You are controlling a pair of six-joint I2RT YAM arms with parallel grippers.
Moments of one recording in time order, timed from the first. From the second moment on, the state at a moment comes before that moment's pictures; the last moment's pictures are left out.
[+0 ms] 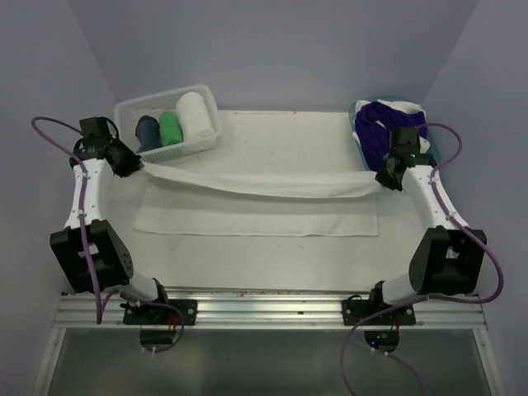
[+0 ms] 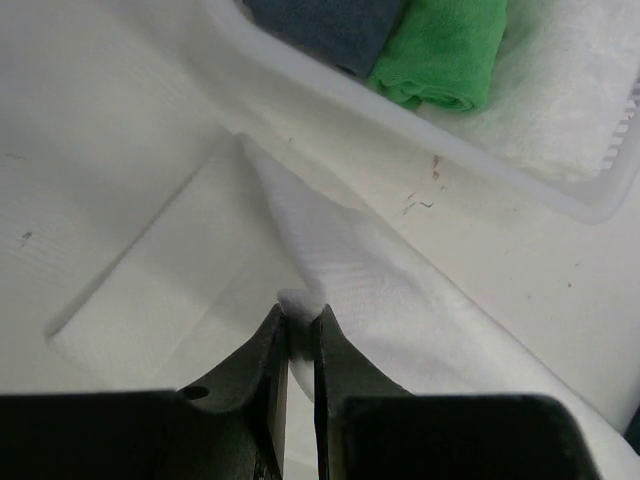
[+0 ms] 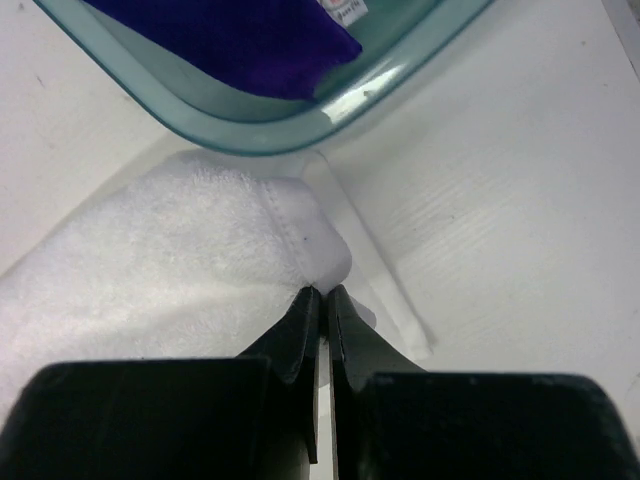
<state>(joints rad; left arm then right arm) 0.31 1.53 1.34 -0.67 0.10 -0.56 -0.06 1.50 1.22 -0.71 0.27 0.53</state>
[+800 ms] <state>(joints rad) 0.32 1.40 1.11 -0.68 0.10 -0.56 -0.06 1.33 1.11 -0.74 0.32 0.54</state>
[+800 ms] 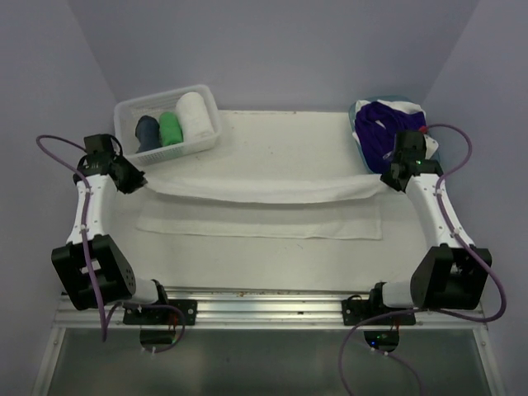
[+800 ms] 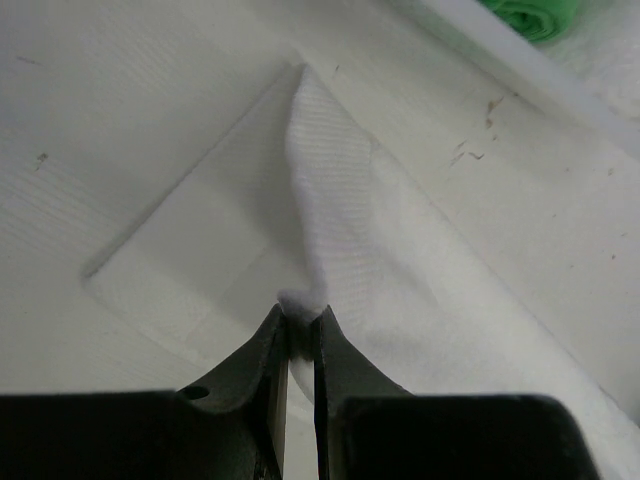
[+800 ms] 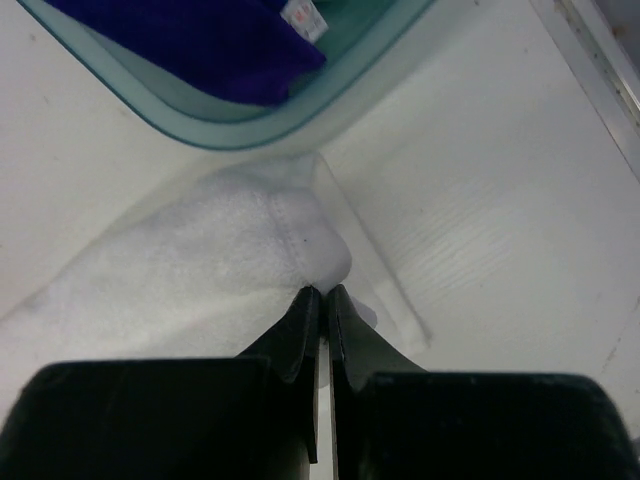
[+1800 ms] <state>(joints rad) 0.32 1.56 1.28 -0.65 0.16 -0.59 -0.06 1.59 1.37 -0.60 0.35 0.50</state>
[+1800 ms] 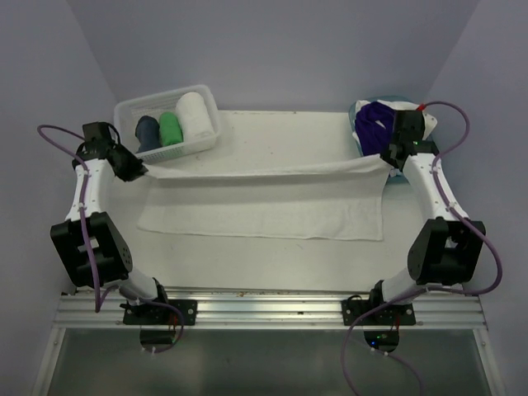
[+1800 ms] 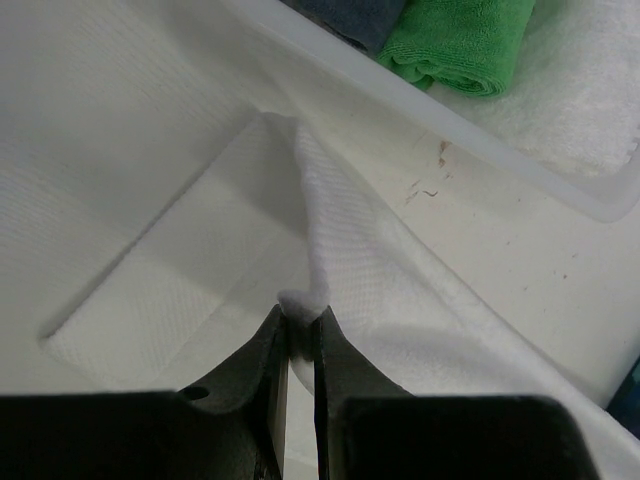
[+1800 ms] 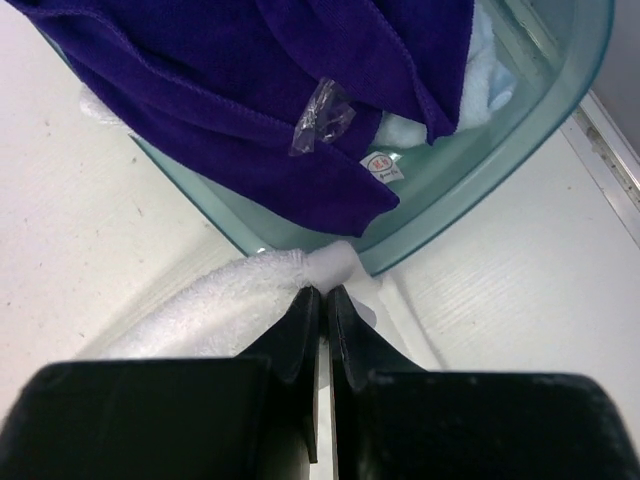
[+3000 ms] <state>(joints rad) 0.37 1.45 1.02 -0.67 0.15 -0.56 -0.09 1.34 0.90 -0.78 0.31 0.60</state>
